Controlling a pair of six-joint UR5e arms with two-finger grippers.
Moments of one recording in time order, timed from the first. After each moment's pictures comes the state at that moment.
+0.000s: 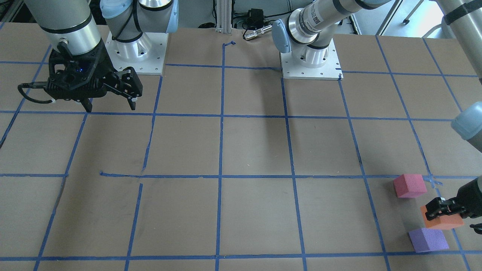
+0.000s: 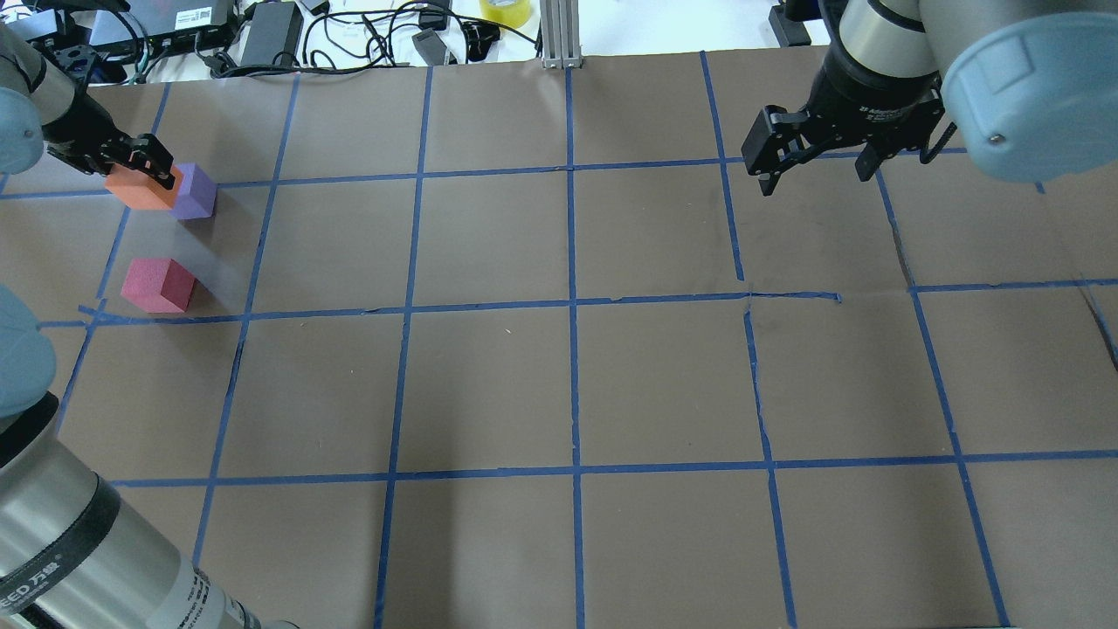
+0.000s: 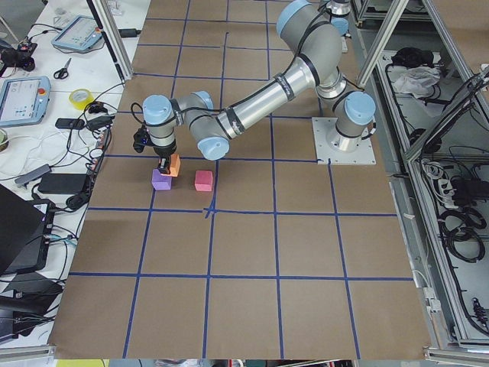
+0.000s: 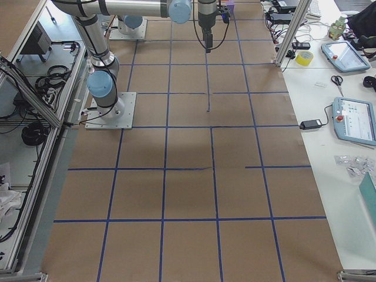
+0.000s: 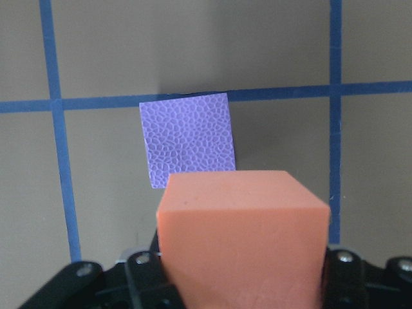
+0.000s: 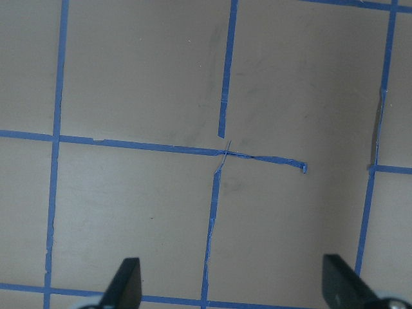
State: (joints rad) left arm -1.07 -2.18 -1.33 -1.12 1.51 0.57; right arm 1.59 -1.56 1.60 -1.69 -1.58 -0.09
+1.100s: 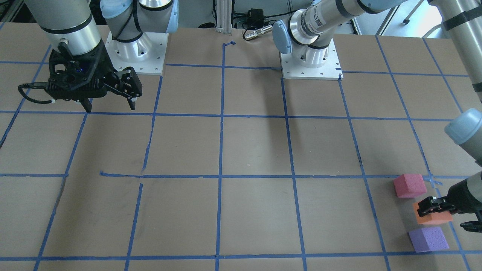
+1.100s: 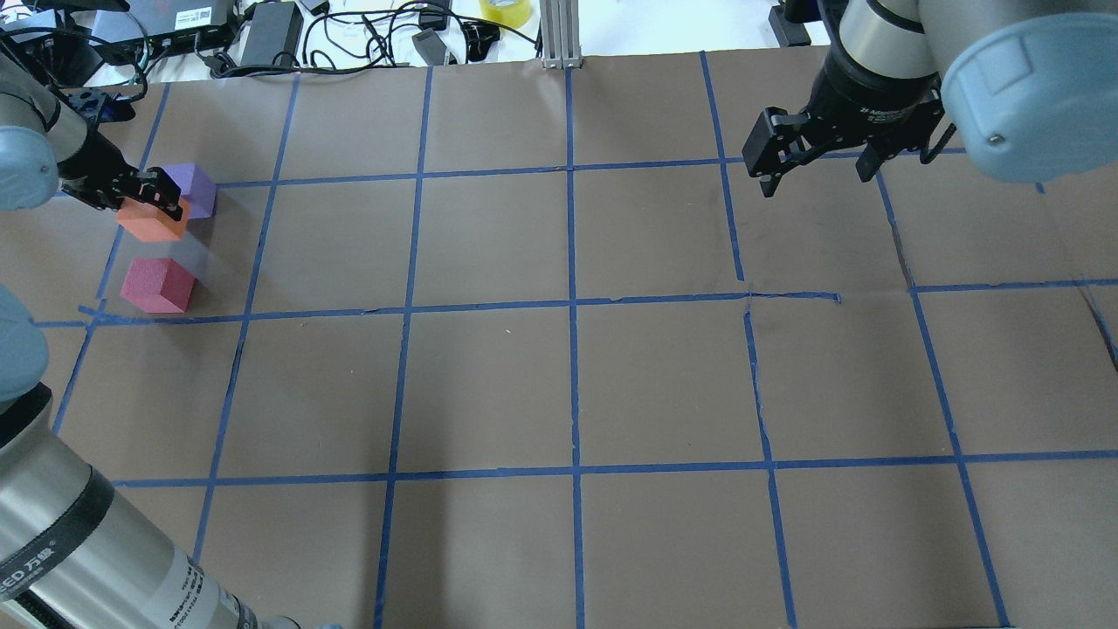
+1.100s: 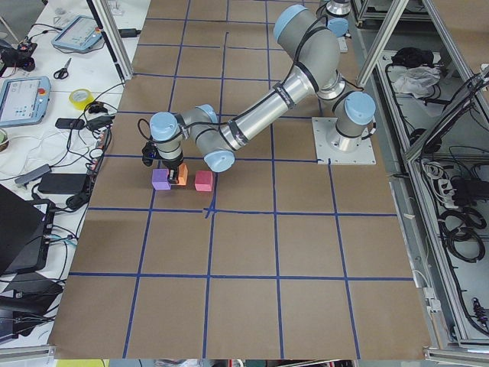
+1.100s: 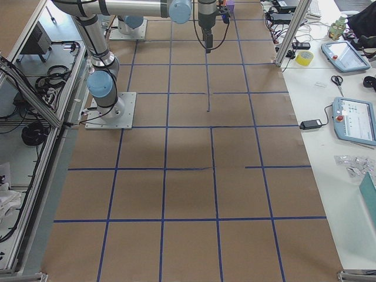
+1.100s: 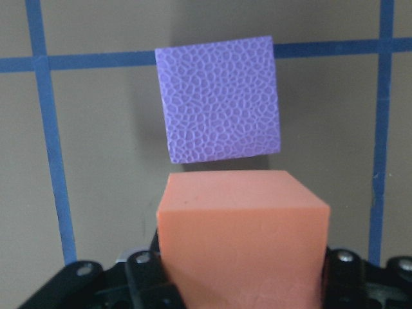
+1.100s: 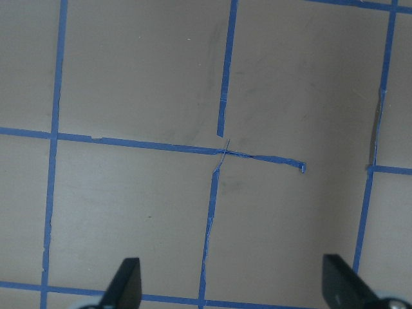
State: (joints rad) left arm -1.05 -2.21 -1.41 -1.04 1.51 0.53; right arm 1.59 -1.55 1.60 -1.69 -1.59 -0.10
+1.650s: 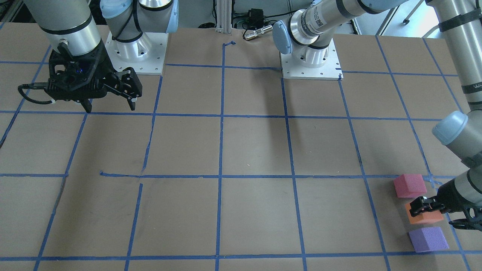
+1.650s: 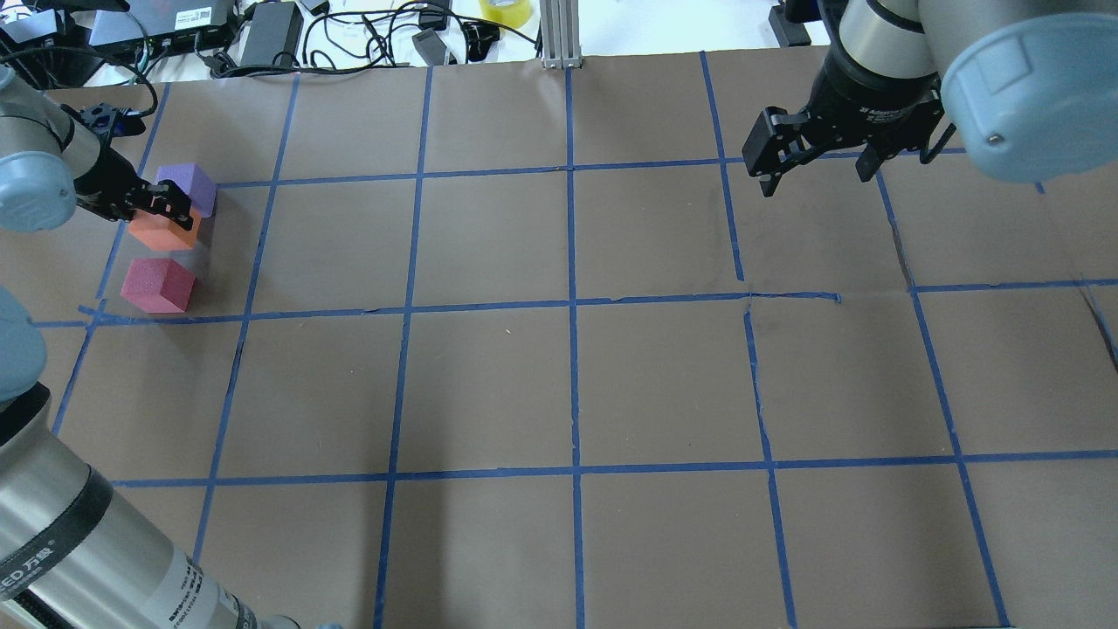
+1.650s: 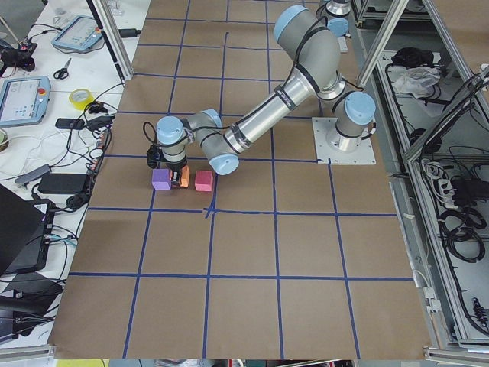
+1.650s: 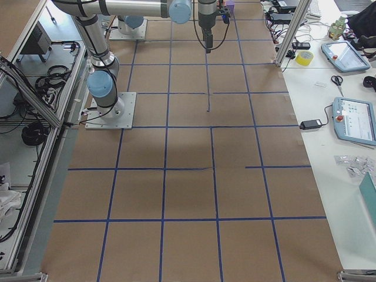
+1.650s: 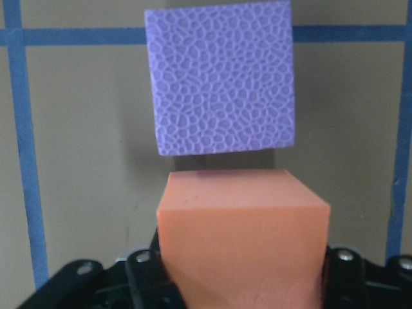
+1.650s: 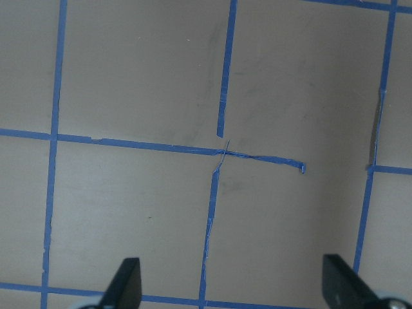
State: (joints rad) left arm -1.04 -2.21 -1.46 -0.98 1.49 0.54; right arm 1.59 -1.55 1.60 -1.69 -1.59 -0.10
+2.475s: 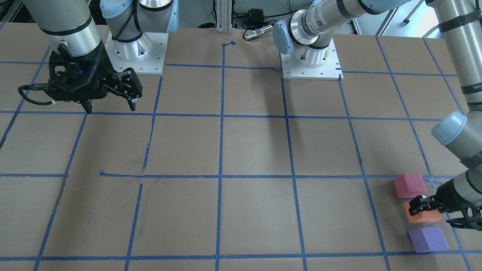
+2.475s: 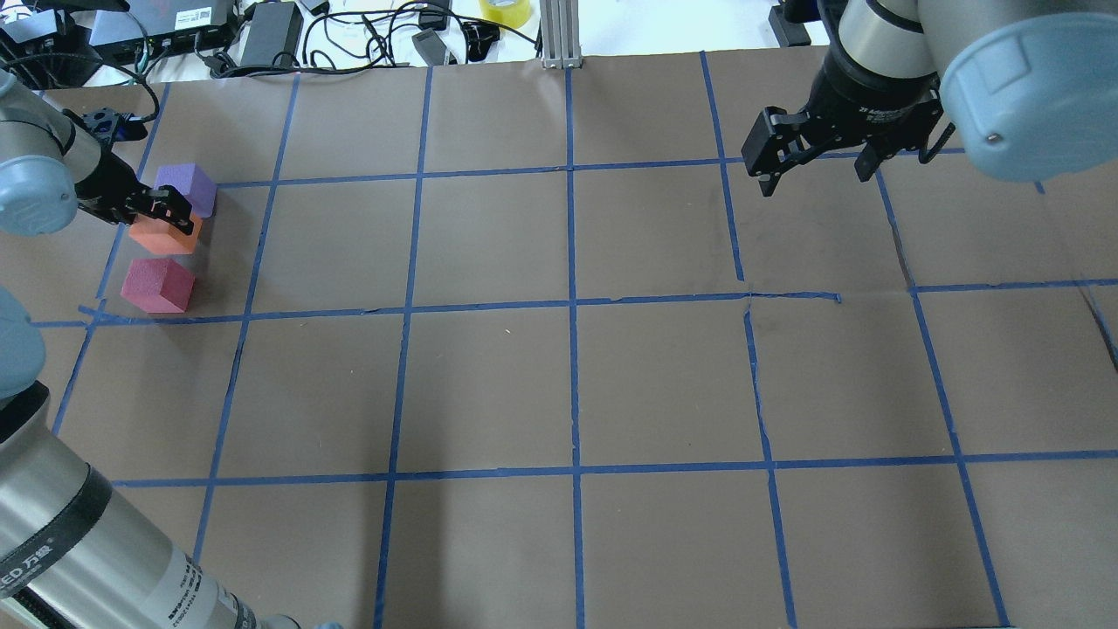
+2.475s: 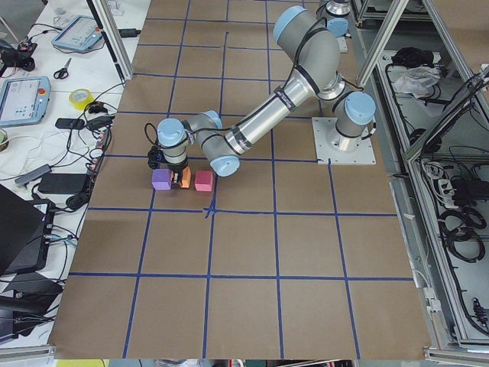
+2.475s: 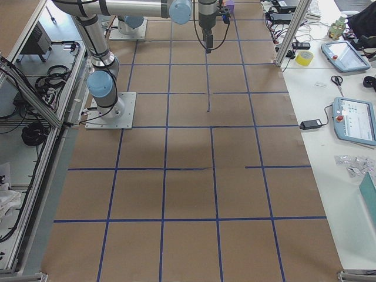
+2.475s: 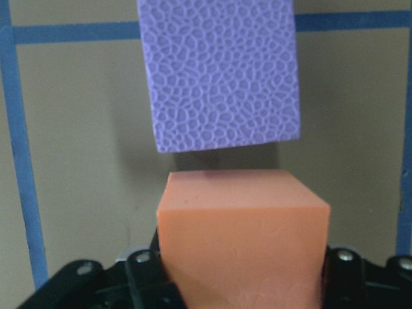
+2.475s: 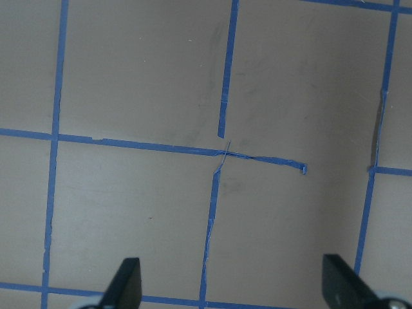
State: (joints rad) left arm -1.04 -2.21 -1.47 -0.98 1.49 0.57; right arm 1.58 -1.55 1.60 -1.70 -1.59 -0.10
